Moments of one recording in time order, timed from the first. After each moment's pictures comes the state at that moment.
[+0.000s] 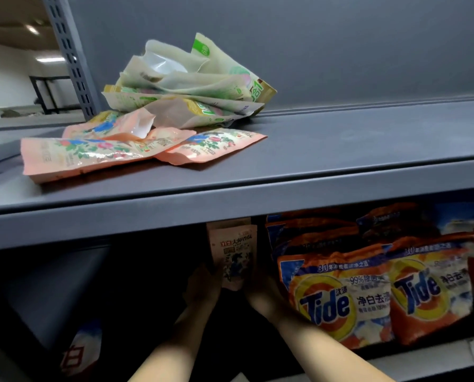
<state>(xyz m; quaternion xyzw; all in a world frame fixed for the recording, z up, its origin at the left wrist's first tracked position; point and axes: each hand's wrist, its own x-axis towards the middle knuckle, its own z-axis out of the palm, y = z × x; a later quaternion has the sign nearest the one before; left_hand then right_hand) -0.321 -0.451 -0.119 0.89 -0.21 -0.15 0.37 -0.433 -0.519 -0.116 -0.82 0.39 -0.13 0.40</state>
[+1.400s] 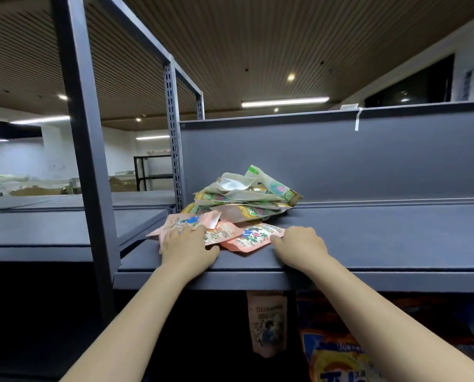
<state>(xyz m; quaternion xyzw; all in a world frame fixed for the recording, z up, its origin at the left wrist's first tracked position) -0.350 -0.324 0.159 0.93 -0.30 0.18 0.11 -0.479 -0.496 0.160 -0.92 0.33 -0.20 0.08</state>
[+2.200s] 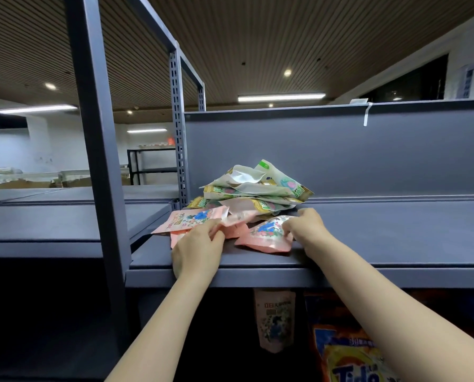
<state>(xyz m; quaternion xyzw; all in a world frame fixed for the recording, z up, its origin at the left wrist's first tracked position) -0.352 -0.317 0.140 0.86 -0.25 0.22 0.39 -0.444 -0.497 0.168 -0.72 0.33 -0.35 0.50</state>
